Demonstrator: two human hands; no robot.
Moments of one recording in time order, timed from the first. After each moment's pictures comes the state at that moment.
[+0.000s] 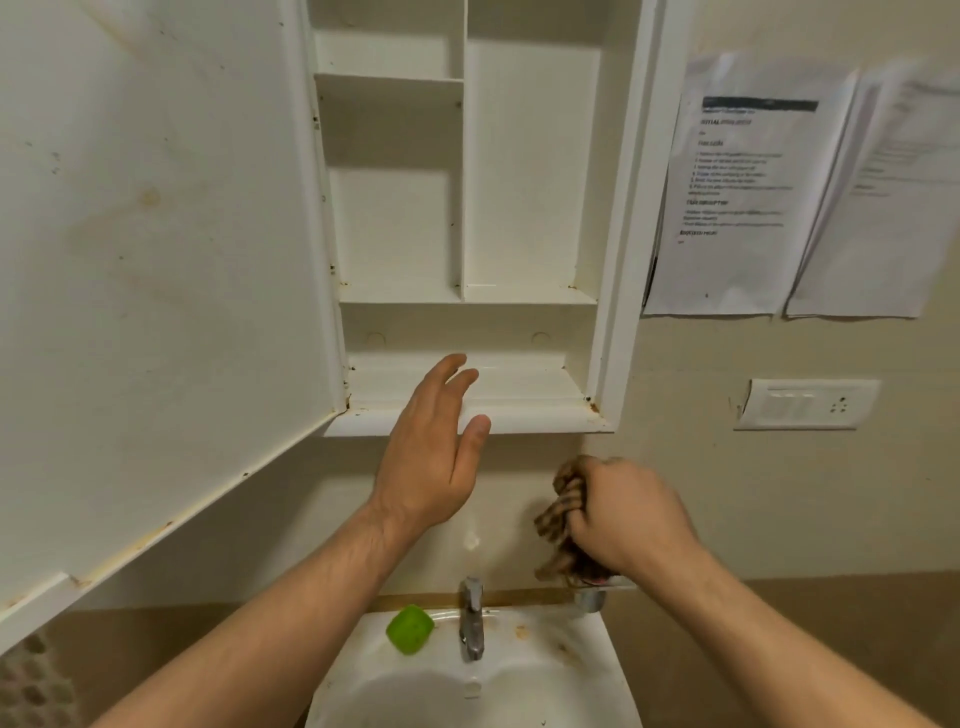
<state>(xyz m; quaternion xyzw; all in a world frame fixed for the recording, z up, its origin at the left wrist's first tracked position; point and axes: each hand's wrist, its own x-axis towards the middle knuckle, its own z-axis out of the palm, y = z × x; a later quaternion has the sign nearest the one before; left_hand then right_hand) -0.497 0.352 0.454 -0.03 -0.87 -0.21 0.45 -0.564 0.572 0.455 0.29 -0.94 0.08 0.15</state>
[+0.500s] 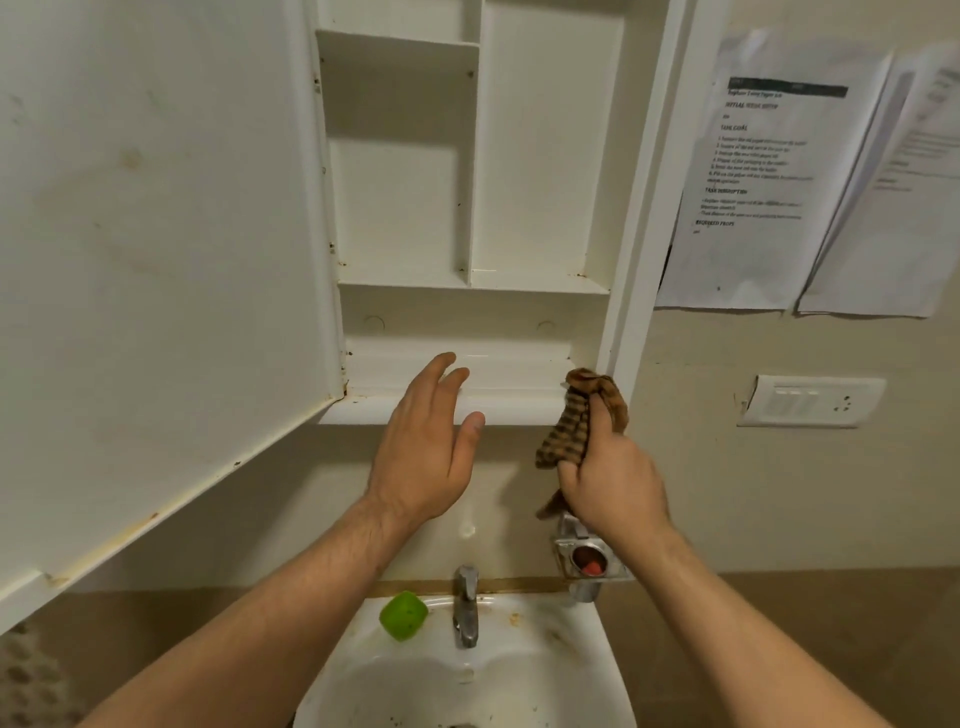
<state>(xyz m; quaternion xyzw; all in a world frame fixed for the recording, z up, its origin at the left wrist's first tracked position) -0.506 0.339 0.434 0.02 -0.89 -0.20 0.42 -0.593 0.549 0.436 0.25 -0.92 0.25 0.20</state>
